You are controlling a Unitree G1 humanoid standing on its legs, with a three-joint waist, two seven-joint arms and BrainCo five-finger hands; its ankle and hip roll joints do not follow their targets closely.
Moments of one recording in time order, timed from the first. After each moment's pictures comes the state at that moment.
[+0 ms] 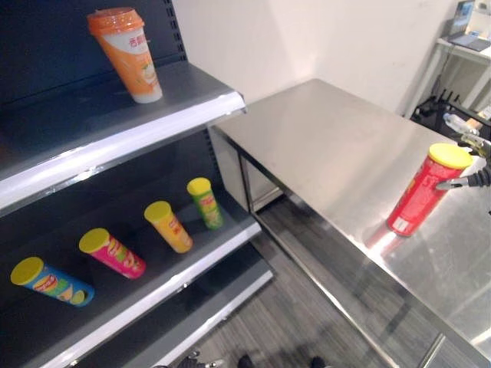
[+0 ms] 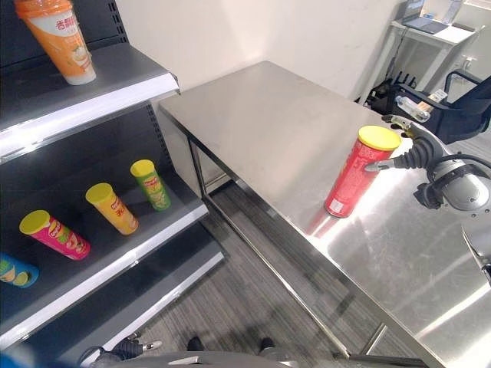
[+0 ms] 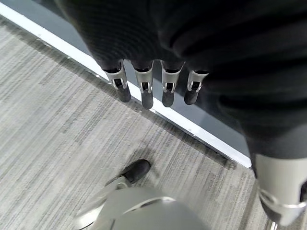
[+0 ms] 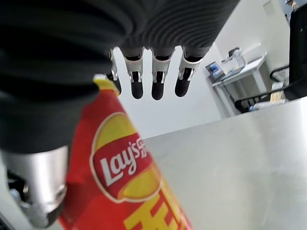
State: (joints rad) left arm 0.09 0.28 -0.19 1.11 0.06 -0.01 0.04; right arm -0.29 -1.22 0.11 0.25 0.22 -0.07 0.10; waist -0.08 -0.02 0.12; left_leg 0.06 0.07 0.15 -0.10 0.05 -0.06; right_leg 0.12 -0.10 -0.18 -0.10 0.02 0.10
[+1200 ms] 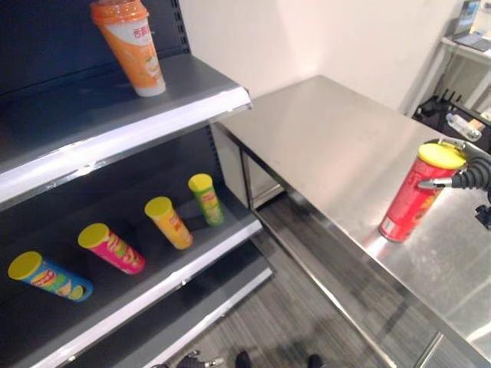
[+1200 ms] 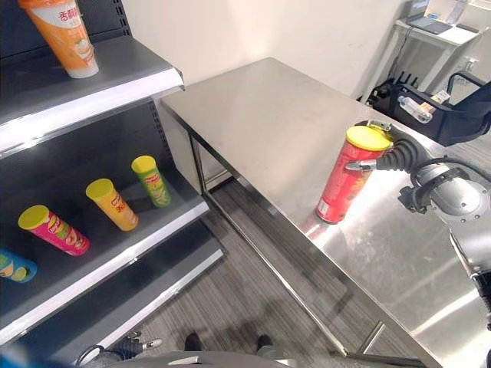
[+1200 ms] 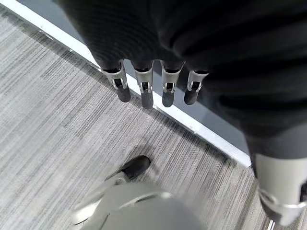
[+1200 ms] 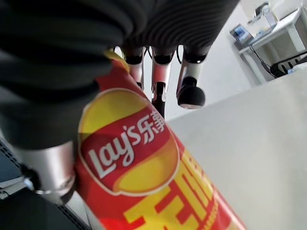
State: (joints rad) left arm 0.09 0.28 -0.15 1.10 0.06 -0.01 0.03; right arm -0.18 -1.10 -0.05 0.04 0.24 -0.08 0.13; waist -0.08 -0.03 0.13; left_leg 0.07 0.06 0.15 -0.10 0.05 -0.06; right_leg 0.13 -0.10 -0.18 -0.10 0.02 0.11
